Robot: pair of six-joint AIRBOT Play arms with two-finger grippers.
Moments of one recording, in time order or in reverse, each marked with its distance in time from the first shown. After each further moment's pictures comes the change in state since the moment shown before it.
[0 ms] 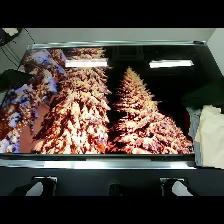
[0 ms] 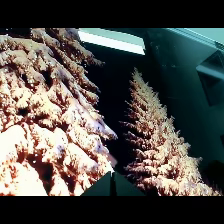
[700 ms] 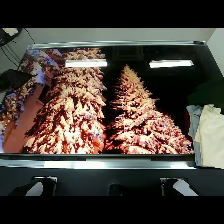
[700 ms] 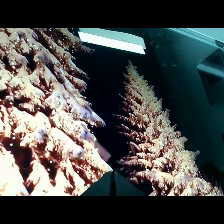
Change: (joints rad) left arm 0.000 0.000 0.000 0.000 0.000 0.011; right arm -0.328 -0.013 0.006 0.238 -0.201 0.043
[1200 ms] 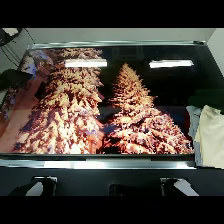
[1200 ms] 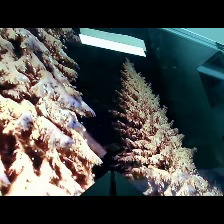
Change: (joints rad) left arm 0.000 0.000 0.000 0.000 0.013 0.000; right arm -0.161 0.028 -0.002 -0.128 0.317 -0.068
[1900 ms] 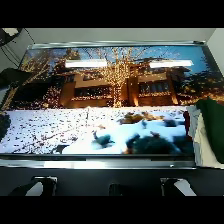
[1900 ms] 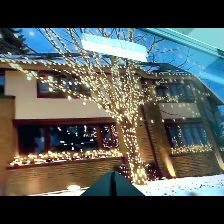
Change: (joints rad) left arm 0.000 0.000 0.000 0.000 0.020 0.000; right arm -0.047 0.058 -0.483 -0.583 0.105 -0.071
